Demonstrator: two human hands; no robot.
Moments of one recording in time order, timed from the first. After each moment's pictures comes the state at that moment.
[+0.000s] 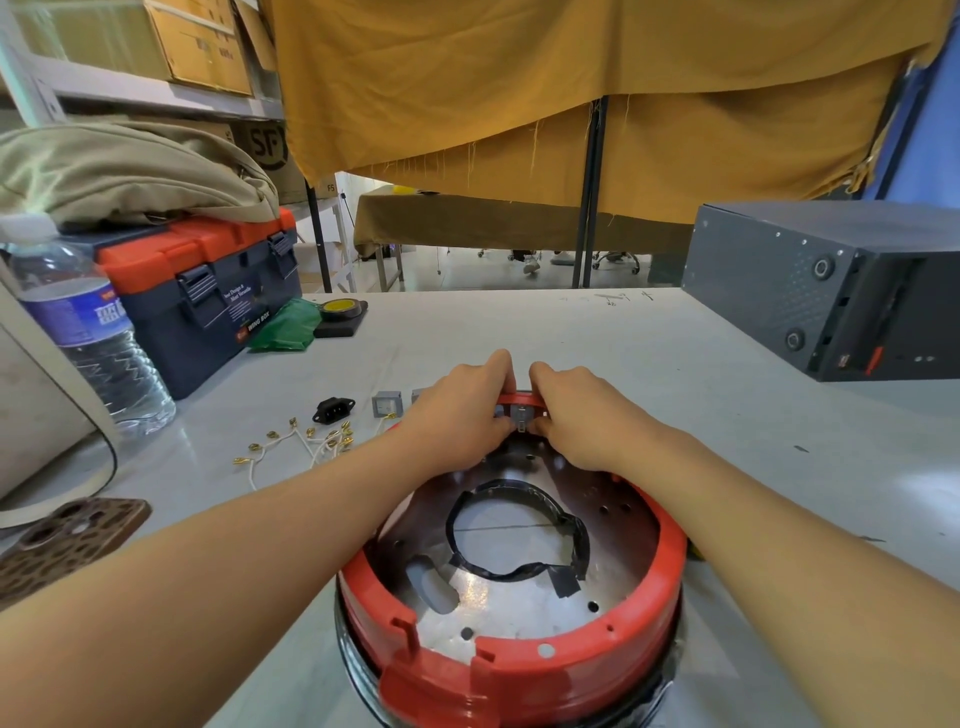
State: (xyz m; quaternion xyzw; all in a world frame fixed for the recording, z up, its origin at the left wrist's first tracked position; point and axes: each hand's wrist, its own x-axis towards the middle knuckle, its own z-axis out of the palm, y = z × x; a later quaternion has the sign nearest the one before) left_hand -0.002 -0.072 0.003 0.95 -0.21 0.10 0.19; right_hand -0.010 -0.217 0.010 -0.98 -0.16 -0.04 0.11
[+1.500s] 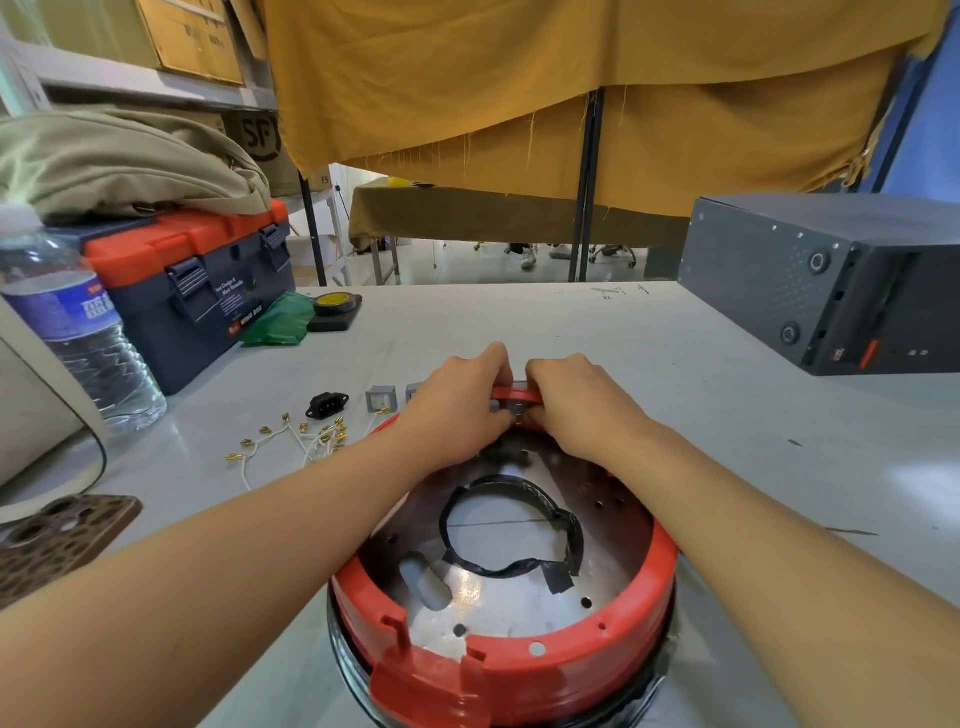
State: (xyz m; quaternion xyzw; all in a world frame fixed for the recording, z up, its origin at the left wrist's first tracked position) left_hand -0.003 -0.075 0.003 0.94 -0.21 0.12 0.24; right_hand -0.009 -0.215 0.011 -0.98 -0.15 -0.09 0.12
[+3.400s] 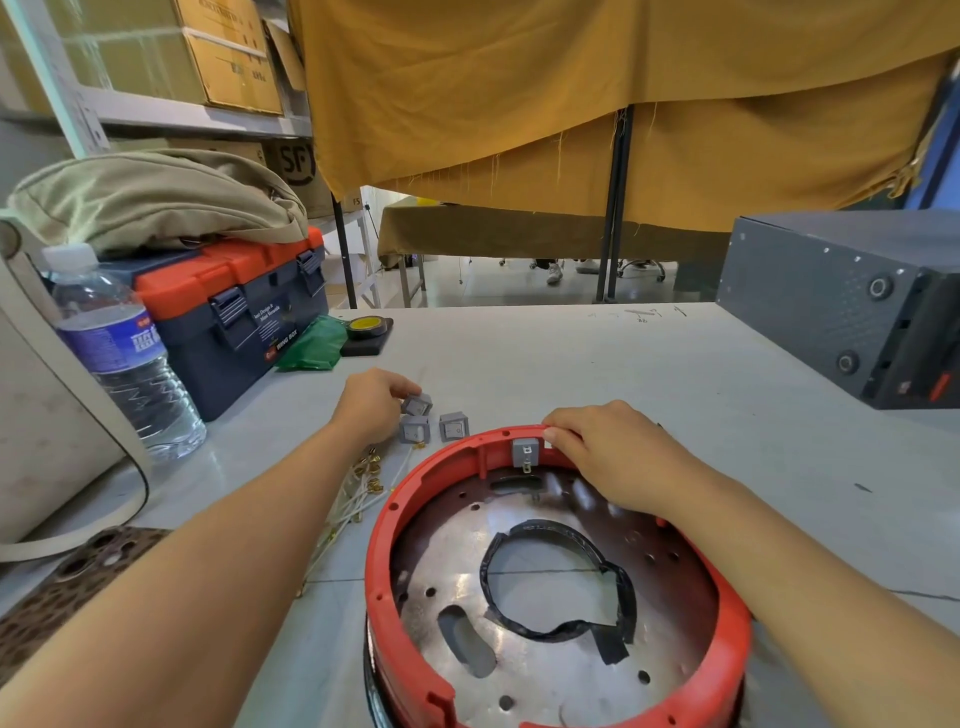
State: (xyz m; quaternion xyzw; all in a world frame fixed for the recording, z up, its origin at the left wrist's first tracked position) left_hand 0.085 0.038 -0.020 0.95 0.04 0.12 0.29; right_hand -0.004 -0.219 0.005 -0.96 -0.20 -0.05 0.17
